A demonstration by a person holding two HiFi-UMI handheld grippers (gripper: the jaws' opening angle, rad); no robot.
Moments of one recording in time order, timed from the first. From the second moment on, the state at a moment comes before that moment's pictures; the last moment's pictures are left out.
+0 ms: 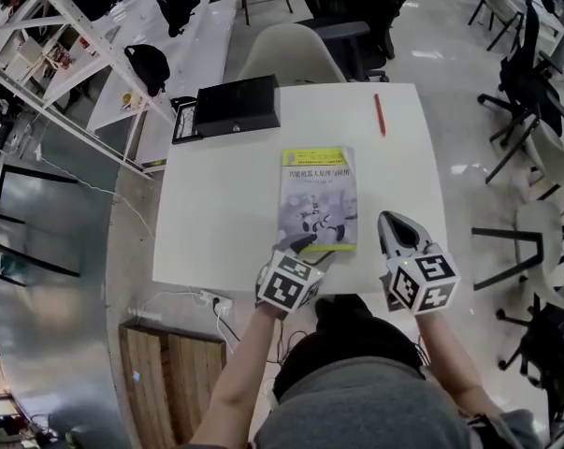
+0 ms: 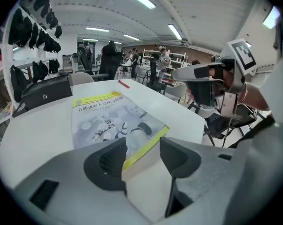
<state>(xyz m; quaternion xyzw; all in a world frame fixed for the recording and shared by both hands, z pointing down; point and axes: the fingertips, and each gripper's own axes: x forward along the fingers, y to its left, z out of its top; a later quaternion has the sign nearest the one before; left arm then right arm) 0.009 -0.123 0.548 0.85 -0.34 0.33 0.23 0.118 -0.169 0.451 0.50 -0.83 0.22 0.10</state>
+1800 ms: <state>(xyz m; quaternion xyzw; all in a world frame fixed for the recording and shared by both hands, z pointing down) -0.103 -0.171 0.438 0.77 -0.61 0.09 0.17 0.071 -0.198 0.433 0.45 -0.87 0.19 0.10</state>
